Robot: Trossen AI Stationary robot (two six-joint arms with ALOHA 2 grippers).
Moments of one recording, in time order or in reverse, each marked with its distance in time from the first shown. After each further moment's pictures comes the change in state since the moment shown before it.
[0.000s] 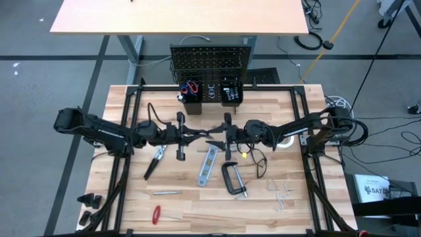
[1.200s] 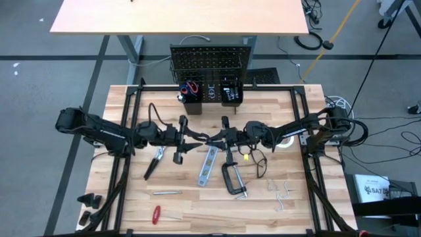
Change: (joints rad) left arm 0.000 0.037 -0.013 0.069 0.135 -0.090; right arm 0.008 0.031 0.000 0.066 -0.091 0.052
